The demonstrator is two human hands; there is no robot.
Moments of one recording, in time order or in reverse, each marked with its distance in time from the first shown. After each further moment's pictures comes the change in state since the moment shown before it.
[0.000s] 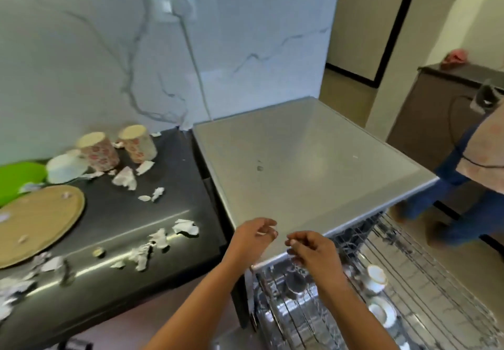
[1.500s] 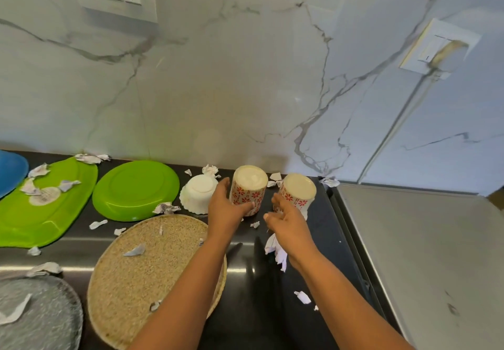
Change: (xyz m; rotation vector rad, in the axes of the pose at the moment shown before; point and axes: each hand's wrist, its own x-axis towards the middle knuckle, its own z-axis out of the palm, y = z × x) left_hand 0.120 -0.174 -0.432 -0.408 0.735 -0.145; right_hand 0.166 -0.146 0.475 -0.368 -0.462 -0.174
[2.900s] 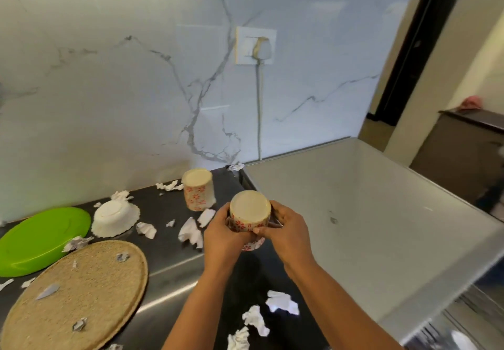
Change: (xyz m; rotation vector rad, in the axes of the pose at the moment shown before) left_hand -0.186 0.049 0.108 -0.024 -0.359 0.122; right_hand -0.154 0.060 -0.127 0.103 0.509 -0.026
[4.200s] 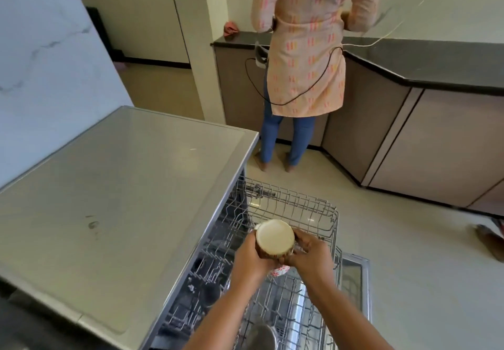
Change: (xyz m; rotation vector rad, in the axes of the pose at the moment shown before) left_hand -0.240 -0.067 0.406 0.452 -0.999 -0.001; right_hand -0.203 0.228 -0.376 0.187 0.809 0.577
